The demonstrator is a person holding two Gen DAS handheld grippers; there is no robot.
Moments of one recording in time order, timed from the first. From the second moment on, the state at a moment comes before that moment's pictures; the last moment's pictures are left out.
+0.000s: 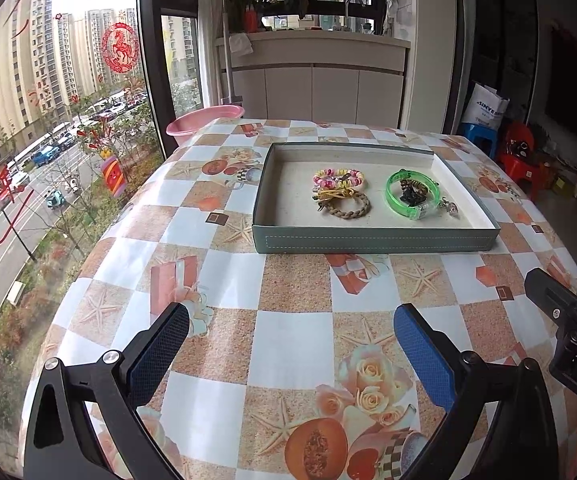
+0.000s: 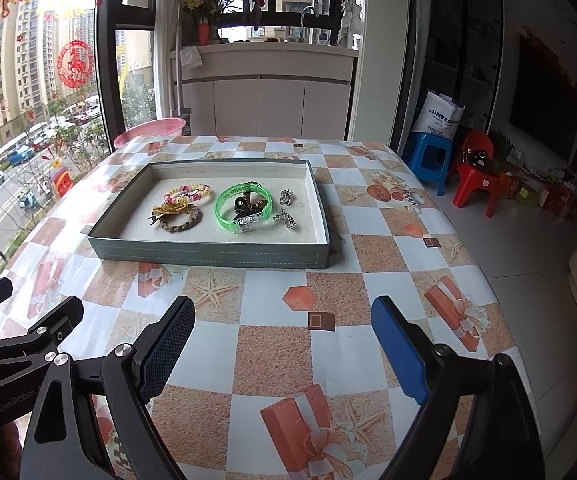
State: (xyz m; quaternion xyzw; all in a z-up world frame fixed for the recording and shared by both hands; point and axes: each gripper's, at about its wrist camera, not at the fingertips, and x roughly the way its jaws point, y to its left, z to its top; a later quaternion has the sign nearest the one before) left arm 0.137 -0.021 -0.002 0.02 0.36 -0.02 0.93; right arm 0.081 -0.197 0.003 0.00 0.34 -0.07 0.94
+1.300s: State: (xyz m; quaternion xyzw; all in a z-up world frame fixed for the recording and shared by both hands) left arm 0.138 -0.020 -0.001 0.02 0.37 -0.02 0.93; right arm 0.083 -0.192 0.005 0.00 0.34 -0.07 0.94
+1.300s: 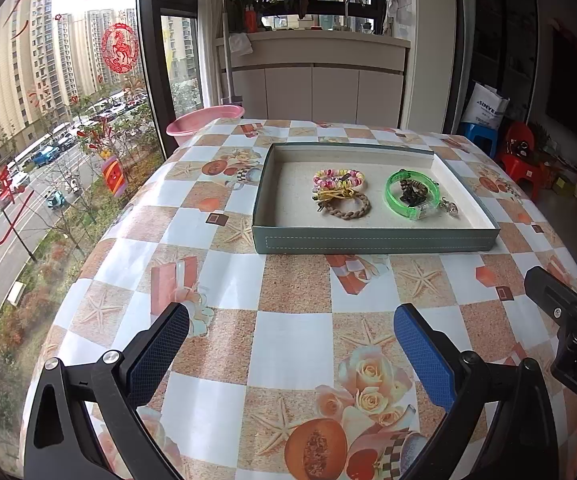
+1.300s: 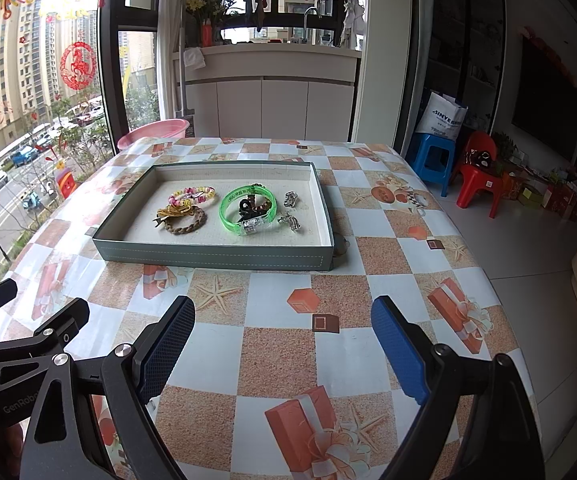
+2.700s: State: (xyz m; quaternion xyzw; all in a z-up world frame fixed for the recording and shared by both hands) left arm 0.138 -0.021 0.000 0.02 0.37 -0.02 0.93; right arm 0.082 -0.192 0.005 0.00 0.34 -0.07 0.94
